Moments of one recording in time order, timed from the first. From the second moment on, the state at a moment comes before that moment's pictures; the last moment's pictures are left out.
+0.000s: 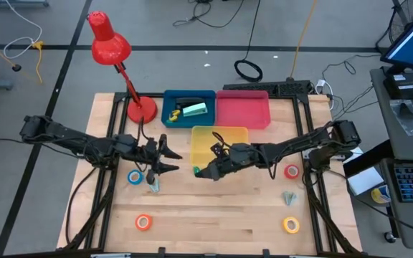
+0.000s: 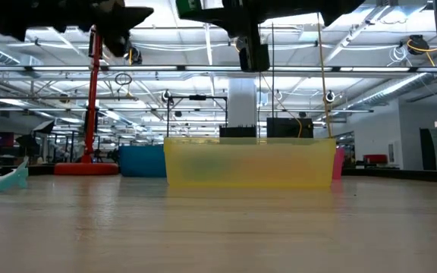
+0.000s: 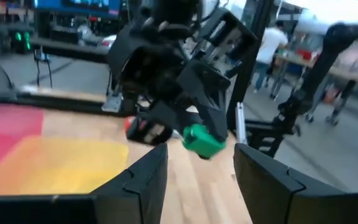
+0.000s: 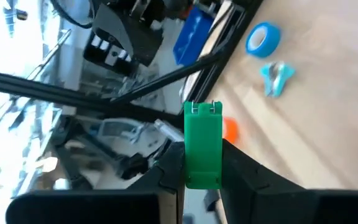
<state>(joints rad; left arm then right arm) -0.15 0.97 0.40 0.57 0.05 -0.18 0.15 1.66 1.04 0.40 -0.11 1.21</state>
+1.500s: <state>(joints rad) -0.24 1.21 0.72 0.29 0.15 0.20 0.12 1.80 1.04 0.71 -0.48 1.48</state>
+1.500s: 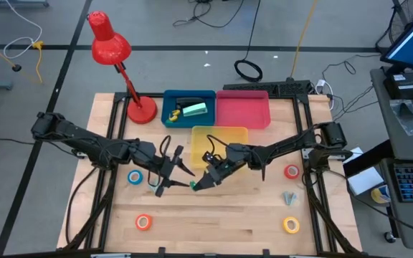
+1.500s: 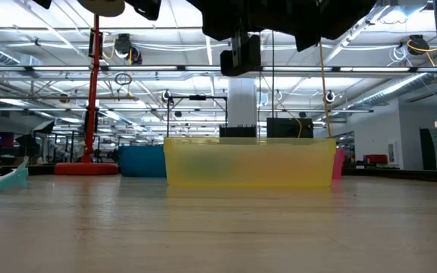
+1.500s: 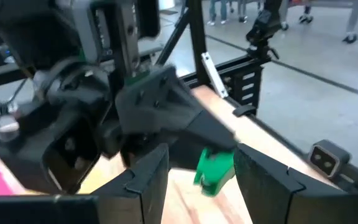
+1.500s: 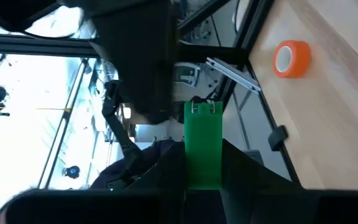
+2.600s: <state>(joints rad) -0.23 1.25 0.72 0.33 0.23 0.20 0.10 1.80 1.06 0.72 -0.47 1.50</state>
